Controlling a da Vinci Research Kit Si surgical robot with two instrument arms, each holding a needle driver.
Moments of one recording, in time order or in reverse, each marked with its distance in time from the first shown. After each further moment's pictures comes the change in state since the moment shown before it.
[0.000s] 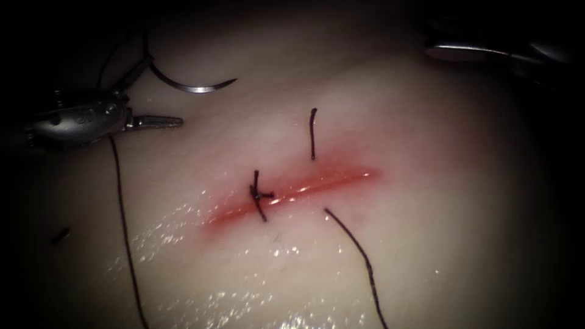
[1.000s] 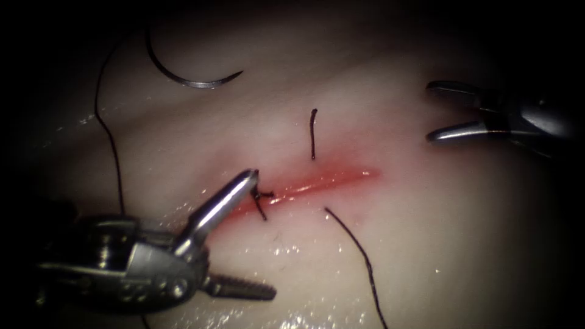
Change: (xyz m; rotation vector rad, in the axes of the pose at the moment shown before) right arm -0.003 -0.004 -0.002 0.065 -0.031 0.072; left arm 0.018 0.020 -0.007 -0.174 0.316 0.674
